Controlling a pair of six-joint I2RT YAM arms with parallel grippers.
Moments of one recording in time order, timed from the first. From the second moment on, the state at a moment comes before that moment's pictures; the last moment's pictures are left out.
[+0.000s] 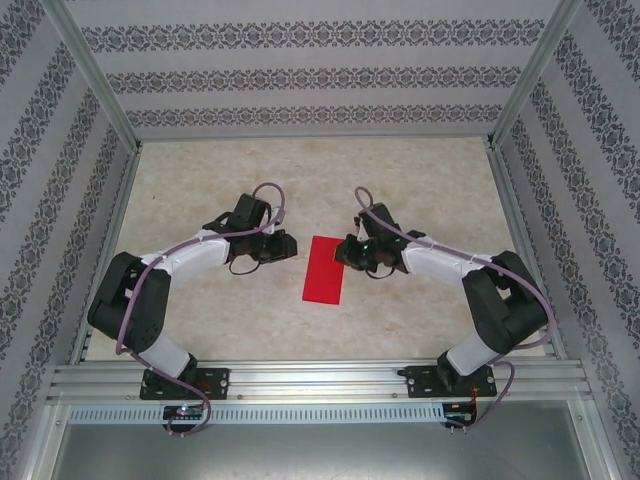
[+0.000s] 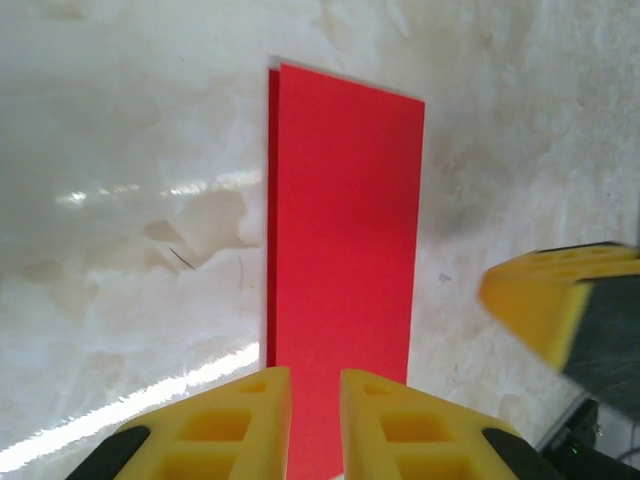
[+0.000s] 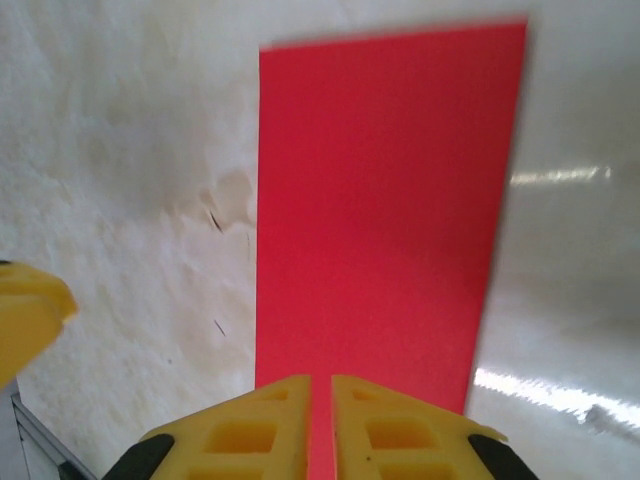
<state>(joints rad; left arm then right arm) -0.46 1.60 0.93 -0.30 0.51 -0.63 0.56 1.57 0.81 -0.18 -0.37 0.81</state>
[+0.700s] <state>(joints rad) -0.56 1.87 1.06 -0.22 0.65 -0.66 0.71 1.52 0.55 0.10 -0.36 1.00</state>
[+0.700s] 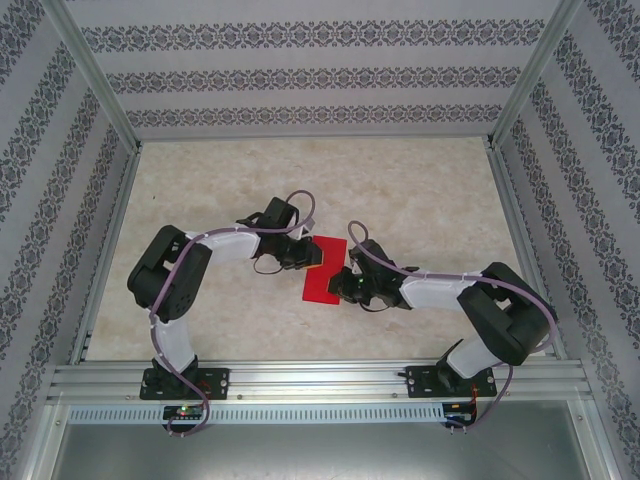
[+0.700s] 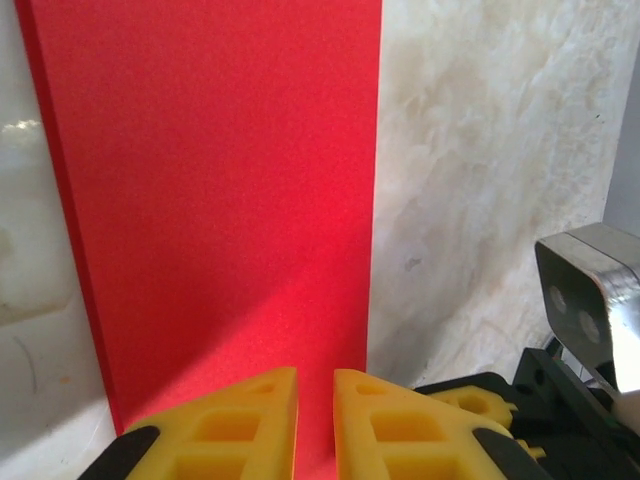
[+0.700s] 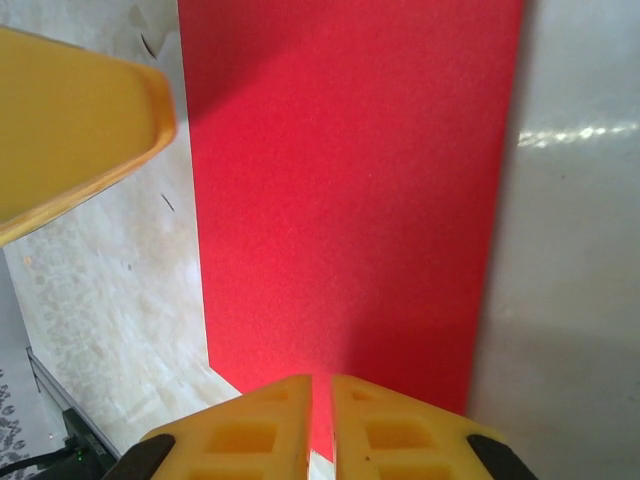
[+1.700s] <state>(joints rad) -0.57 1.93 1.06 -0.24 0.60 -0.58 0.77 1.49 0.51 0.05 -0.32 1.02</state>
